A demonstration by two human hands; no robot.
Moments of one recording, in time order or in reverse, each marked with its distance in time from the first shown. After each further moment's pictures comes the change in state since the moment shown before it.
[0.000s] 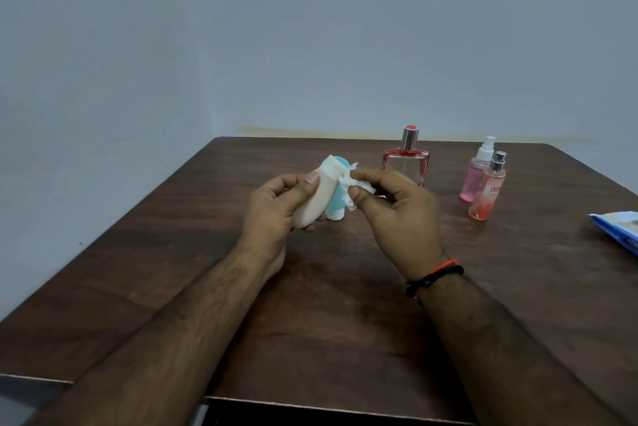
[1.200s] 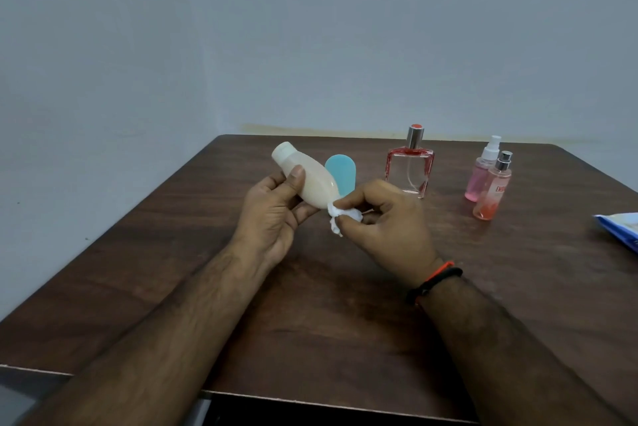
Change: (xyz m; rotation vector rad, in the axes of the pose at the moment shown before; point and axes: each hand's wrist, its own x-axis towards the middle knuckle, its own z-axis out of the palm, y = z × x) left_hand 0.001 0.013 0.000 -0.383 0.028 -0.154; right_hand -0.008 0.003 0.006 -0.124 -0.170 -0.153
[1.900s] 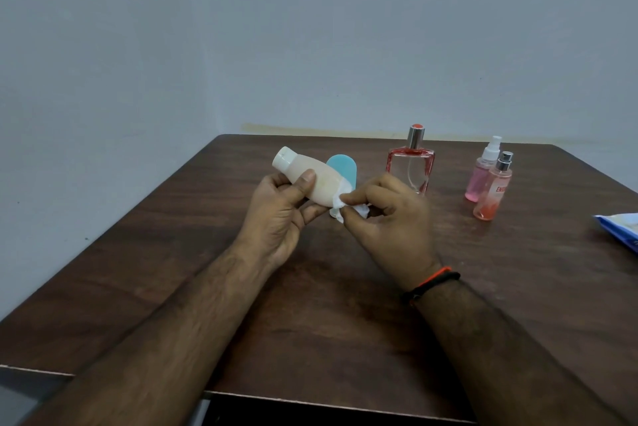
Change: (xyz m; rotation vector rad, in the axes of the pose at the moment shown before) left_hand -0.004 0.000 0.004 -0.021 -0.036 -0.005; right_hand 0.001 -0.001 0.003 -0.148 0.154 -0.109
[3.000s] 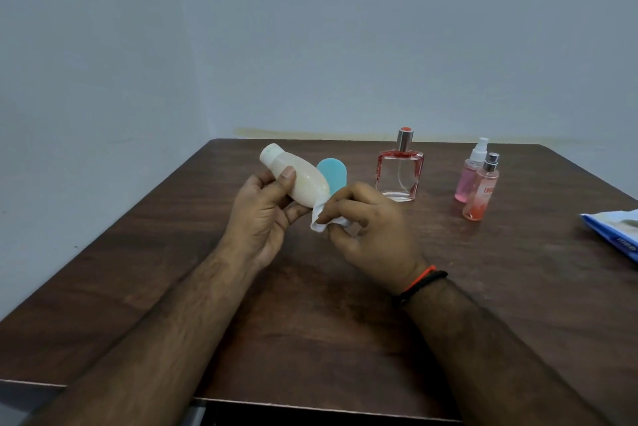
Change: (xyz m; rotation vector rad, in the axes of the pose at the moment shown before) left_hand 0.007 0.004 -0.007 0.045 -0.025 0.047; right_hand -0.001 -0.003 -0.003 -0.063 -0.191 -0.143
